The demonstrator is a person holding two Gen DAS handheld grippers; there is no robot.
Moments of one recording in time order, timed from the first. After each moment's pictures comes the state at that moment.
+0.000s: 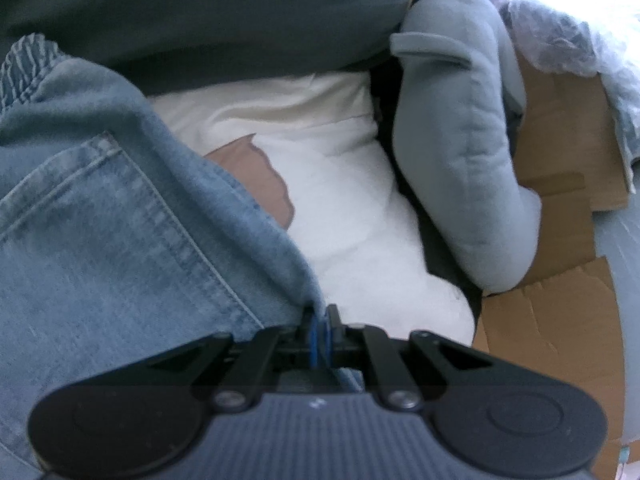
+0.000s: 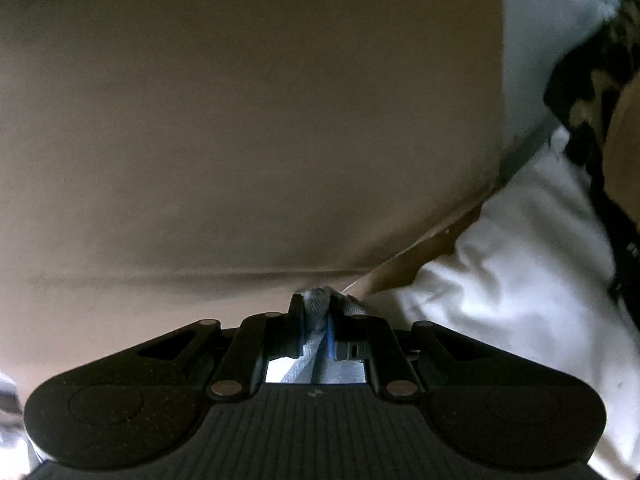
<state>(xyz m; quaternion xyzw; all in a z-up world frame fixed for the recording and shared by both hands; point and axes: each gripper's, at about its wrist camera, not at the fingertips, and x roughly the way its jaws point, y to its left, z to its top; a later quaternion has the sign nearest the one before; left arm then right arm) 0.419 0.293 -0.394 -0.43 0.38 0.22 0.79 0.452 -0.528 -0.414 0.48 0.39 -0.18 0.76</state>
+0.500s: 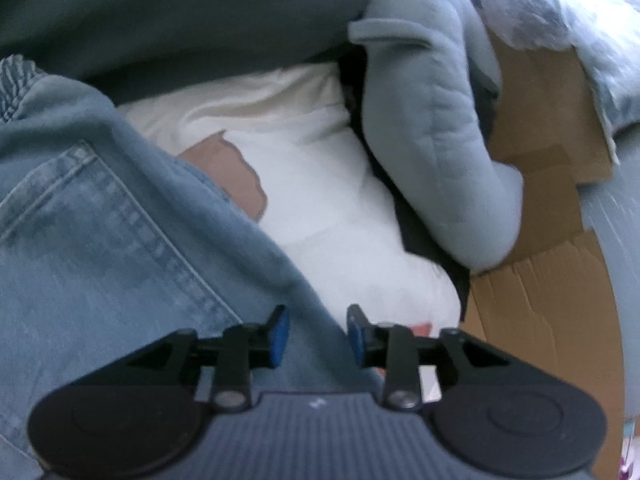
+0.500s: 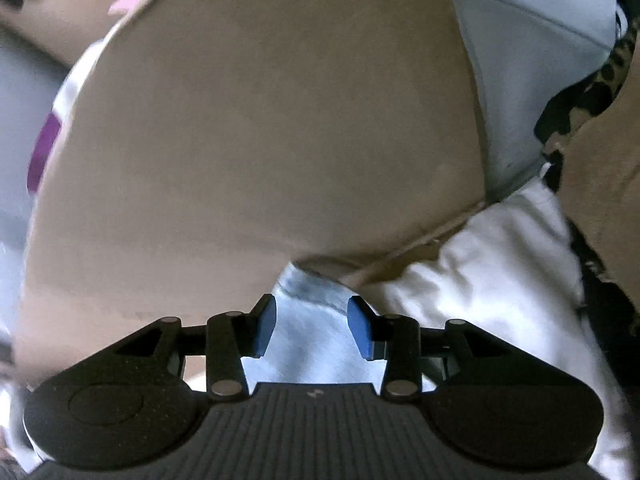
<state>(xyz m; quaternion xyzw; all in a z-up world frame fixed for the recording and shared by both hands) 0.420 0.276 -0.382 -0.39 0.39 0.18 0.81 0.427 -0.512 -0.396 0.40 0.40 -0.15 0.81</state>
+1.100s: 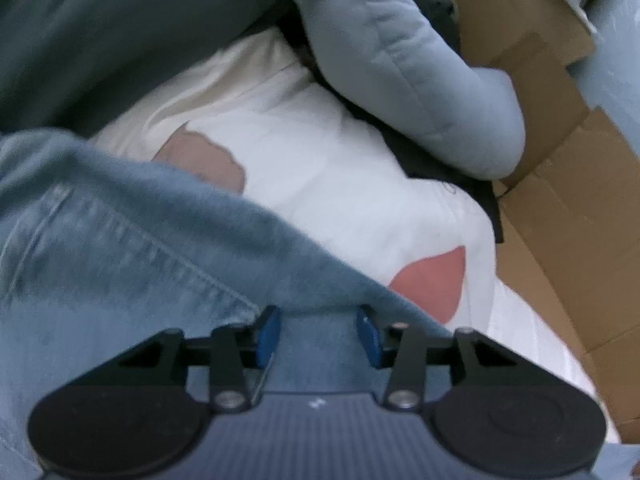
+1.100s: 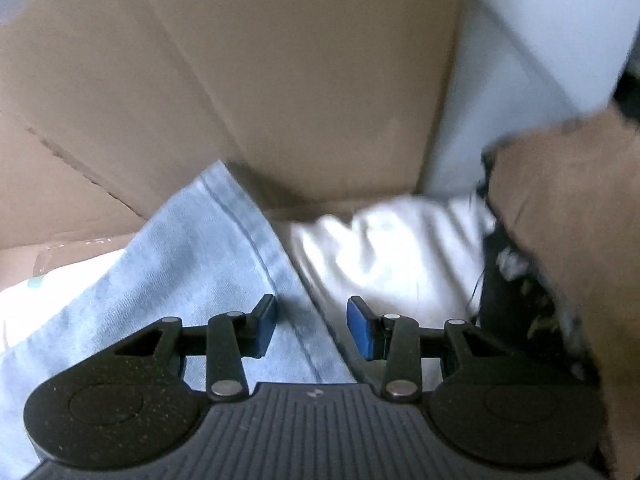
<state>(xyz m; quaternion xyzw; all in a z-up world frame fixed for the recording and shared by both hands) 0.438 0.249 -0.393 -0.23 0.45 0.17 0.84 0.412 -0.472 -0.405 0.16 0.46 -0.18 0.85</state>
